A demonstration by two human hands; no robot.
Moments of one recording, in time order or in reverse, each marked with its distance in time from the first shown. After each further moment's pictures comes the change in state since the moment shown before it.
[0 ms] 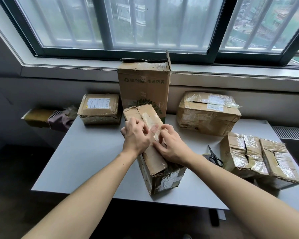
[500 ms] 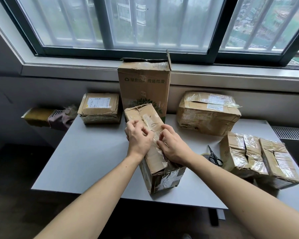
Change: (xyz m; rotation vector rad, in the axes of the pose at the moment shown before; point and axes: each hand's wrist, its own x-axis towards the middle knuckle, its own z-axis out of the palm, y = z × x) left_hand -0.011 0.013 0.007 -0.237 0.083 -0.191; right_hand 0.001 0.010 0.002 -0.012 -0.026 0.014
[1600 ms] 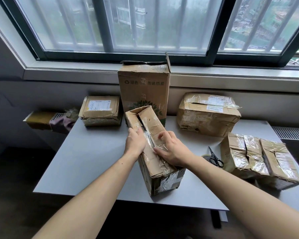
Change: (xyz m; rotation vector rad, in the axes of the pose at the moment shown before) left_hand 0.012 0.002 -0.012 0.030 -0.215 -0.434; right_hand -0.006 -0.008 -0.002 -0.022 -0.097 0.093
